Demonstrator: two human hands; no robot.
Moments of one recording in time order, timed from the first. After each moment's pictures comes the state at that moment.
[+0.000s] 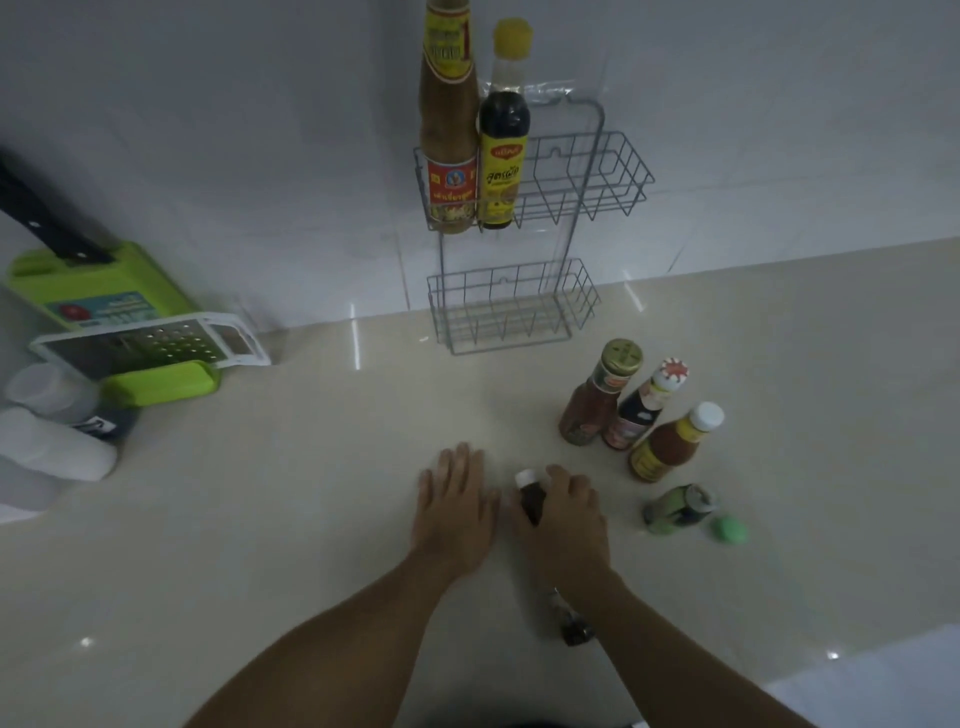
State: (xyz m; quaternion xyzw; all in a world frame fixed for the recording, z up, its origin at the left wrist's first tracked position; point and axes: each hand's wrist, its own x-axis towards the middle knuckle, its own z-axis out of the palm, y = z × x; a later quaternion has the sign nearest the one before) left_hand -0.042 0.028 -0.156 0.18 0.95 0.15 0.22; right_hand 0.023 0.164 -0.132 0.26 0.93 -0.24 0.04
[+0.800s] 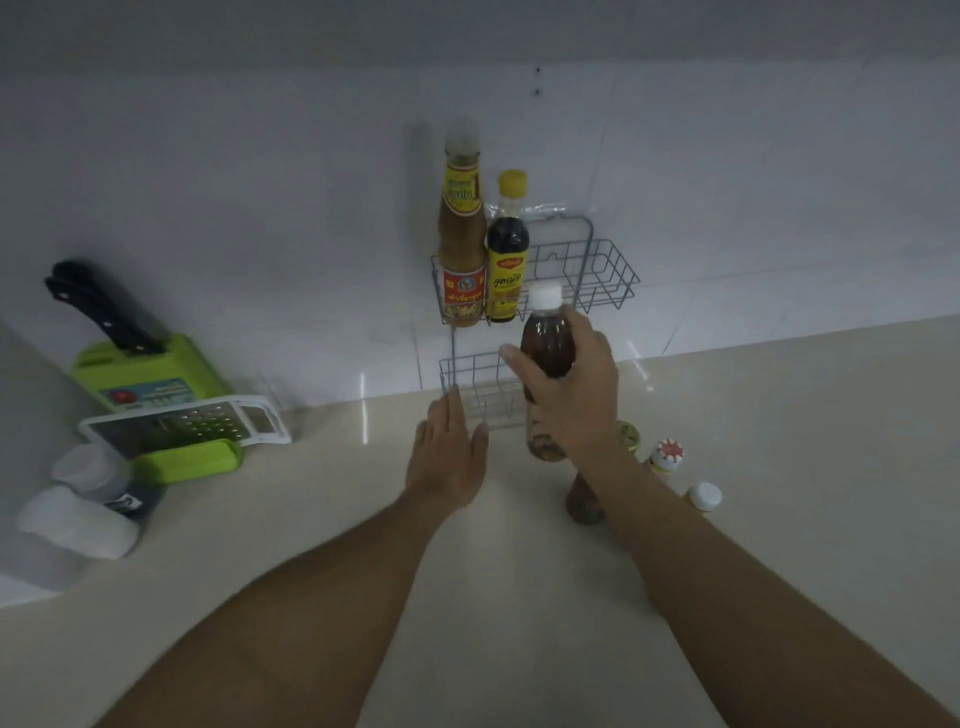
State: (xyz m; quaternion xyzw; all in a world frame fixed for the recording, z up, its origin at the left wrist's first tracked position) left_hand -0.158 0.047 -0.041 0.14 0.95 0.28 0.09; right_hand -0.120 0.194 0.055 0.09 0.84 -0.46 -0.29
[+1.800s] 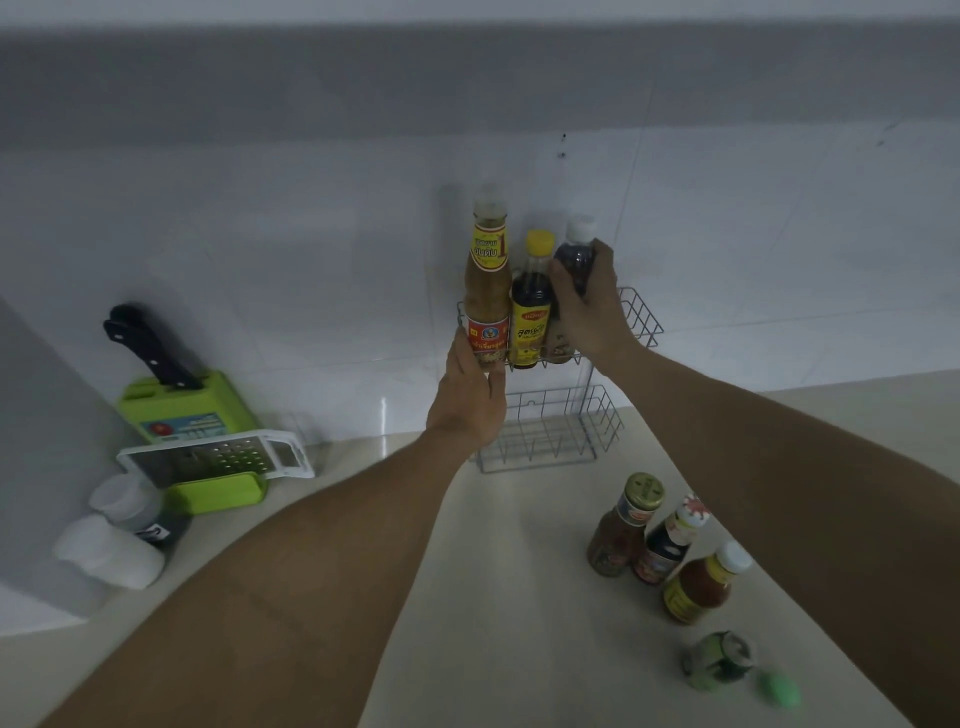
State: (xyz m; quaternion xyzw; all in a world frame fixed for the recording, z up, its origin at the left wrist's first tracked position) left_hand -0.223 0.069 0.057 0.11 0.88 0.46 0.02; right_hand -0.249 0.239 0.119 0.02 0.81 -0.53 -0.26
